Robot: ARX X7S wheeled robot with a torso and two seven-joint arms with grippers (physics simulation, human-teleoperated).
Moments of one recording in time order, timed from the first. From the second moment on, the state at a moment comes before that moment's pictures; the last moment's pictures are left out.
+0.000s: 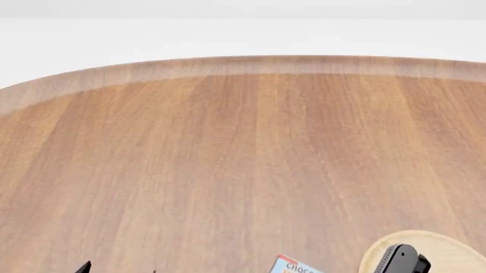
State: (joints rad) left arm -0.12 -0.28 0.52 -0.11 -0.26 0.09 -0.38; right arm 0.35 0.60 -0.25 0.42 -0.01 -0.12 -0.78
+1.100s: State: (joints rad) left arm -0.12 -0.28 0.54 -0.13 -0.27 0.10 -0.38; right arm 0.48 0.51 -0.32 0.80 -0.05 -0.28 -0.74
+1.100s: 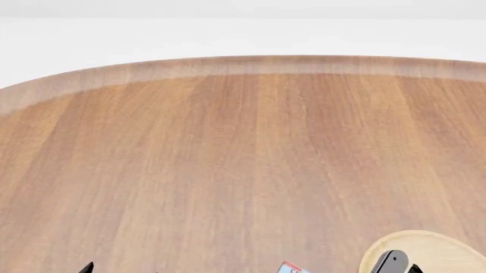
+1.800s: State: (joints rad) left arm -0.13 -0.29 0.55 -0.14 -0.27 0.10 -0.38; right arm 0.53 0.48 -0.35 0.98 -0.09 -0.41 -0.71
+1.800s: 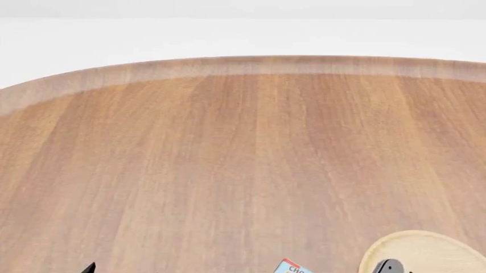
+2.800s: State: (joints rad) left arm -0.11 -0.31 0.56 -0.08 -0.25 0.10 -0.42; right arm 0.01 0.62 0.02 -0.27 0.02 0.01 -0.41
